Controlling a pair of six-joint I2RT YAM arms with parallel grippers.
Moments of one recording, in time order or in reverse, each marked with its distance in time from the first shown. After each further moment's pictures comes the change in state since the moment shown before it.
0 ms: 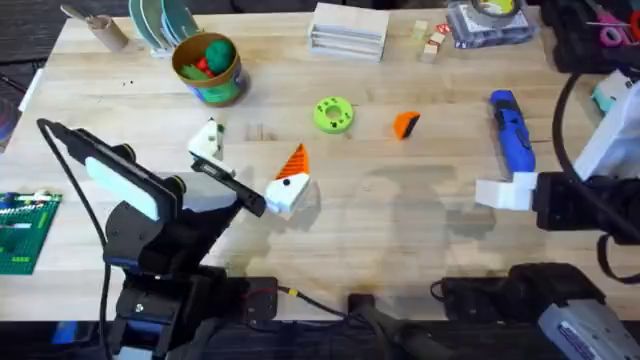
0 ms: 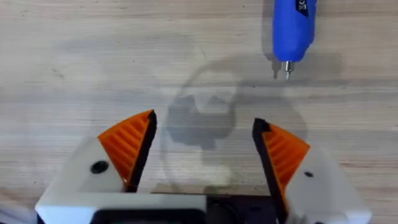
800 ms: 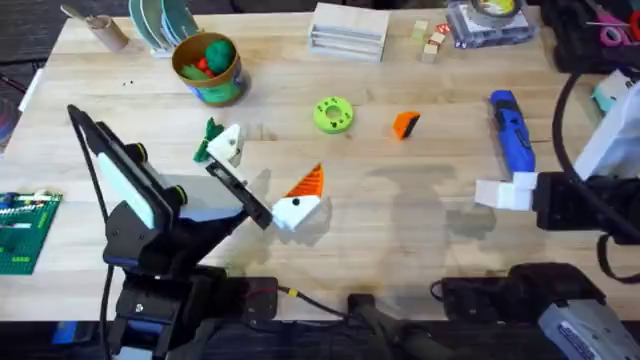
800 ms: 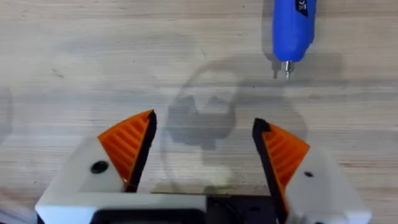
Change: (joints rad) left arm 0.000 0.000 0.000 0.000 0.215 0.000; right arm 0.000 0.000 0.000 0.000 0.000 0.000
